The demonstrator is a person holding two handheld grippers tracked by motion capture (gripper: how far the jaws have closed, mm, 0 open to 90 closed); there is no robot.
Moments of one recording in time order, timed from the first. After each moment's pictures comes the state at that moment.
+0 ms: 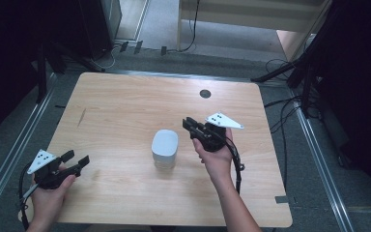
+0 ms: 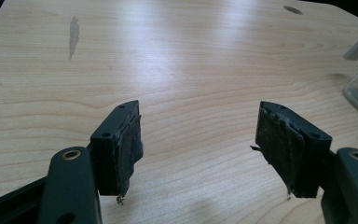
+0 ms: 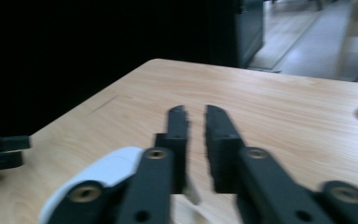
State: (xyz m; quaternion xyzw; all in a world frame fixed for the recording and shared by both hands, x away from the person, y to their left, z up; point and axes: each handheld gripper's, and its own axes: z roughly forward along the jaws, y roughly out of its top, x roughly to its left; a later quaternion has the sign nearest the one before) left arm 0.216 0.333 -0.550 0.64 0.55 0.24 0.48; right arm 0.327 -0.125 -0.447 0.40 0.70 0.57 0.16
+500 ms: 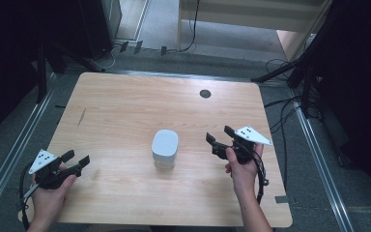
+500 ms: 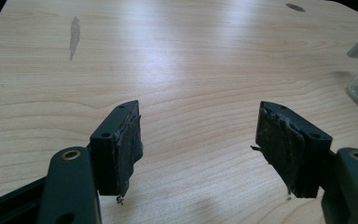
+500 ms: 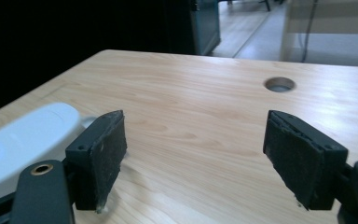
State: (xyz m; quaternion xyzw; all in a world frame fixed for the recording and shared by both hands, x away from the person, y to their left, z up) left arm 0.216 0.331 -0.550 0.64 0.55 0.25 0.47; right arm 0.307 -0.201 -0.471 0.44 0.69 0.54 0.21
